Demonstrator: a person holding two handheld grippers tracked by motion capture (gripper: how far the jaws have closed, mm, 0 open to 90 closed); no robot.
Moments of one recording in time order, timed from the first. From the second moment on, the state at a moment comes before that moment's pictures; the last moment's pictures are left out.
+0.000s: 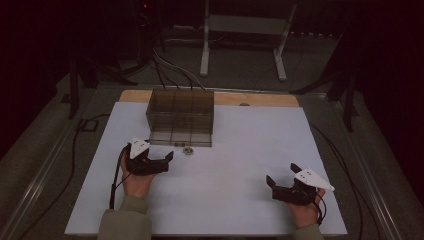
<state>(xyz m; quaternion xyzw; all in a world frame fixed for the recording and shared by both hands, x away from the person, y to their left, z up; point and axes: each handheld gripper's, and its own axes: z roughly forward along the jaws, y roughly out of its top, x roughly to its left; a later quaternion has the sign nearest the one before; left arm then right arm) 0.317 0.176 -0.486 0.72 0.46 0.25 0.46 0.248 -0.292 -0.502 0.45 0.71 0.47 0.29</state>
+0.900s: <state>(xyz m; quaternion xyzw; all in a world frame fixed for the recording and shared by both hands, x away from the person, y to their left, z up) 0.330 0.153 -0.500 0.72 0.47 0.23 0.46 0.248 -0.292 -0.503 0.45 0.71 0.46 0.29</state>
